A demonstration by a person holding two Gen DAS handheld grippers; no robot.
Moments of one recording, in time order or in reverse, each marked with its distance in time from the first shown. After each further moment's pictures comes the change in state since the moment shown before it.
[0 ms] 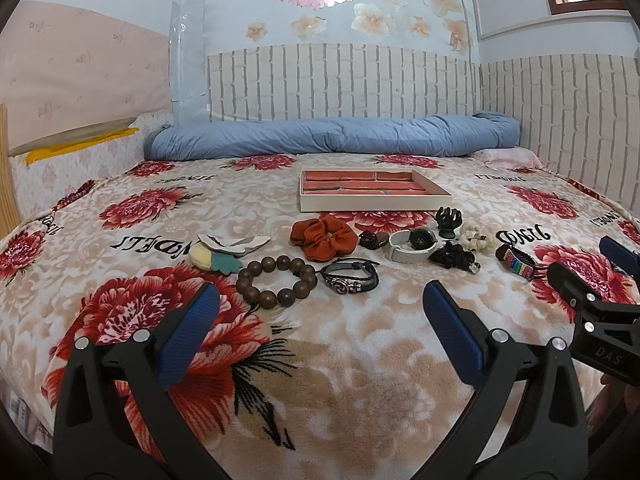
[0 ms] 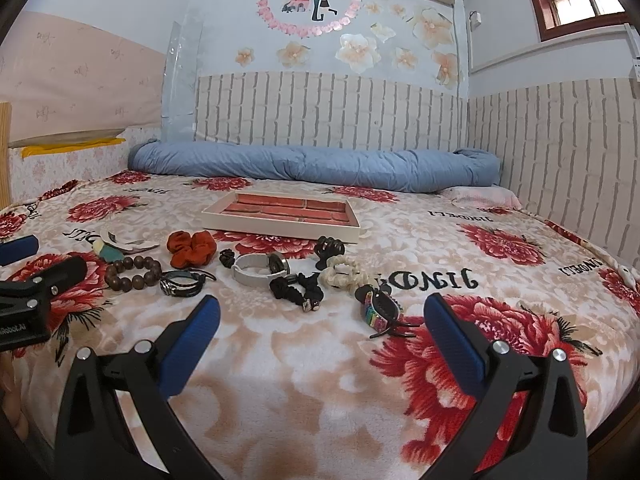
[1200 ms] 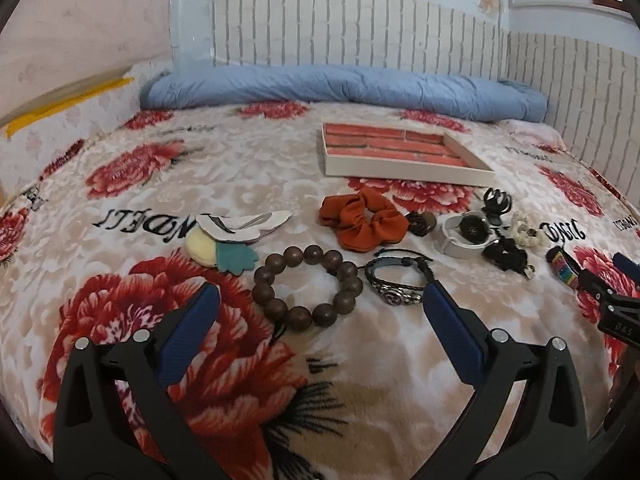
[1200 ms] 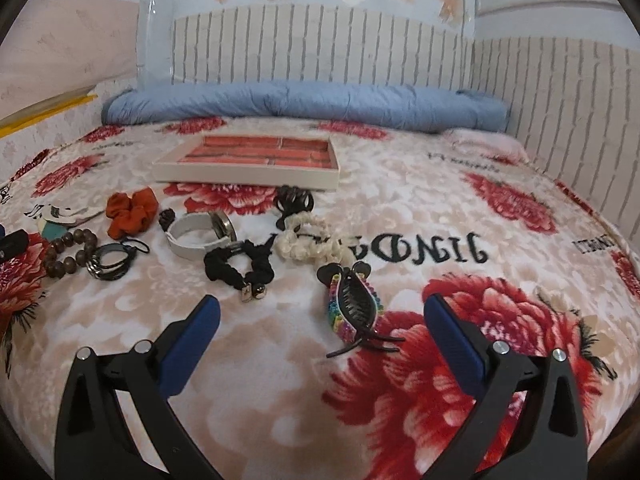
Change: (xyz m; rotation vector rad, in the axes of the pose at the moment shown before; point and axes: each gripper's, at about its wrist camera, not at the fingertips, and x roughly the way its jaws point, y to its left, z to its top) left arm 0.095 0.045 0.032 -0.054 0.226 0.003; right arm 0.106 -0.039 0.011 0.005 0.270 -0.018
